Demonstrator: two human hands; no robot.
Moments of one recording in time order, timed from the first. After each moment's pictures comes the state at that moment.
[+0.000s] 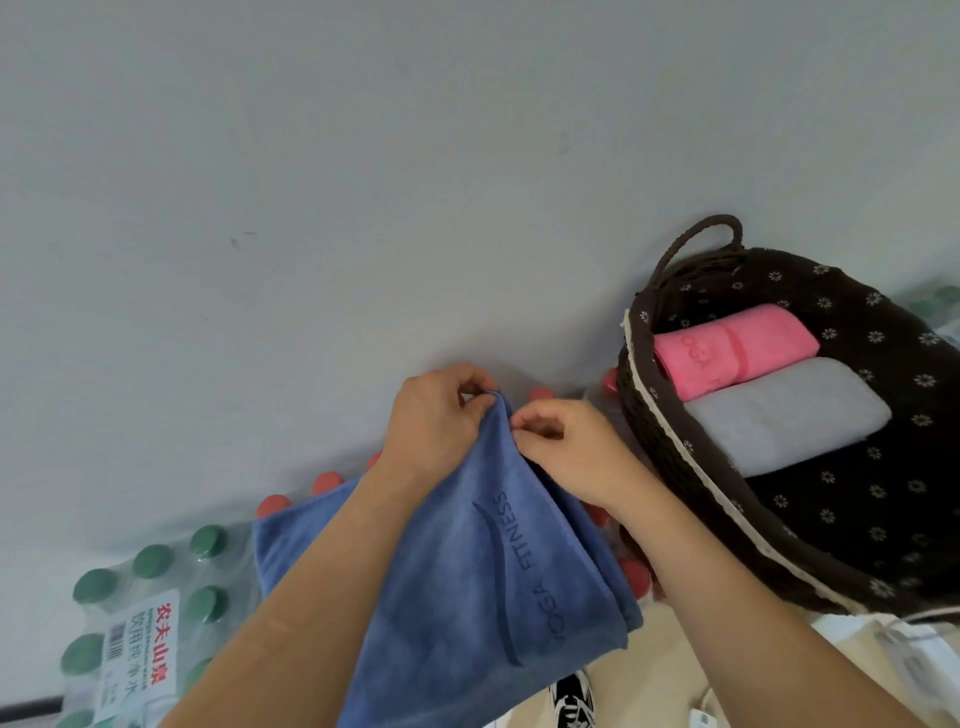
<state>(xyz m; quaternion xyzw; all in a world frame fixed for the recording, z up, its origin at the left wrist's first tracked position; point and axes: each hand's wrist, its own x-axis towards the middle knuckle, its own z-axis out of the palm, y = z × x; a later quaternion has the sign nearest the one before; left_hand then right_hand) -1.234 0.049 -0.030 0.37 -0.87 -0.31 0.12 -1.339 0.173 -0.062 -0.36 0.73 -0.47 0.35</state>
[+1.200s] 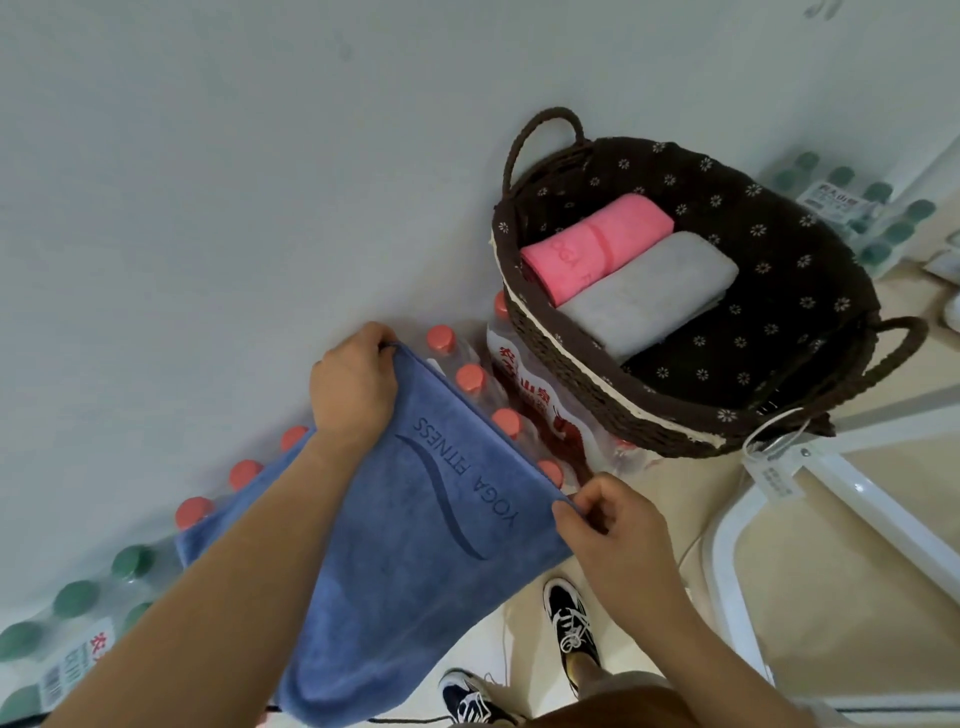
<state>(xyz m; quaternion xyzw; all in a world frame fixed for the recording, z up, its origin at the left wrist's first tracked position) -1.247 0.058 -0.067 0.36 -0.92 -0.12 0.11 -1.251 0.332 -0.088 -0.08 0.81 -0.52 0.27</state>
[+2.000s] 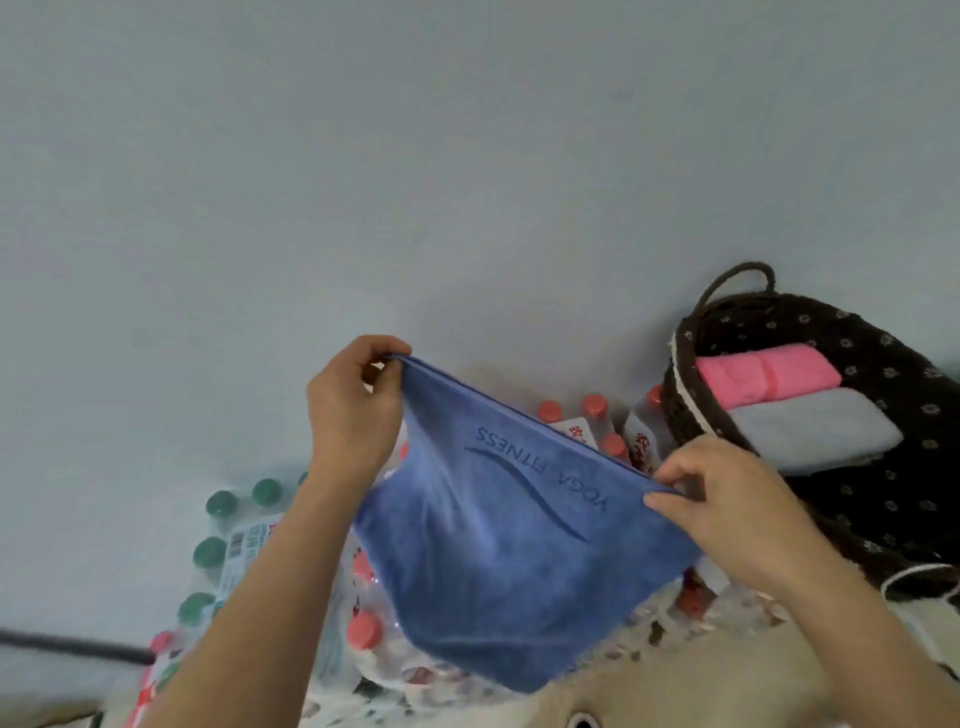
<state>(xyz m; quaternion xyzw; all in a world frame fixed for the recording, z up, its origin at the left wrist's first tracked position) -1.106 0.058 0.053 0.44 -0.76 -0.26 0.41 -1.311 0.286 0.015 -0.45 0.84 -0.27 0.17</state>
